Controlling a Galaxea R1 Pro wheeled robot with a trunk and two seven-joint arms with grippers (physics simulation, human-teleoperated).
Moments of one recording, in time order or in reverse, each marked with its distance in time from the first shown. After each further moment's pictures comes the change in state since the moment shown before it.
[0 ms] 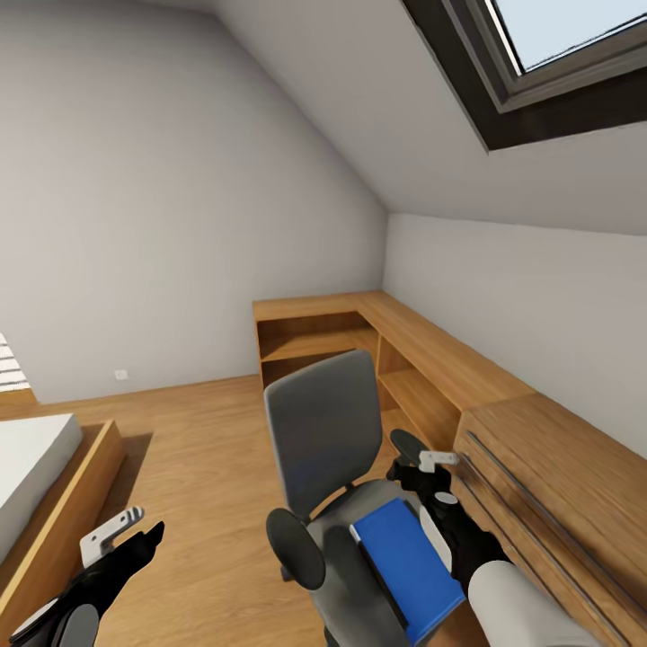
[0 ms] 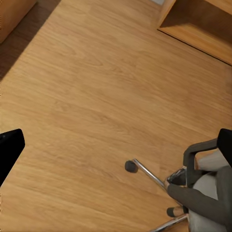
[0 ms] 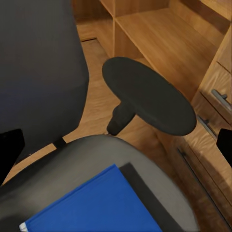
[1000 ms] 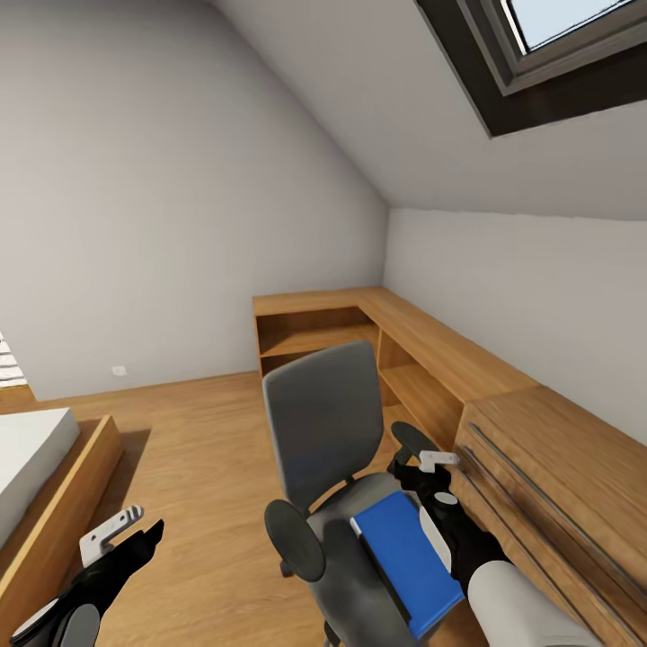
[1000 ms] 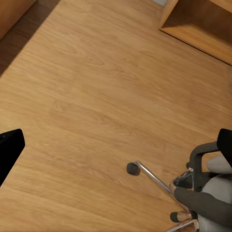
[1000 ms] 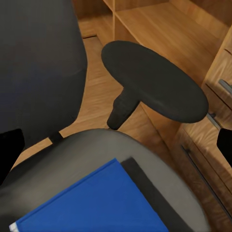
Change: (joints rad) left arm 0.000 -0.004 0.000 0.000 0.001 -0.017 0.002; right arm -0.001 0.001 0.000 0.003 -0.004 -0.009 -0.002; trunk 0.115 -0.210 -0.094
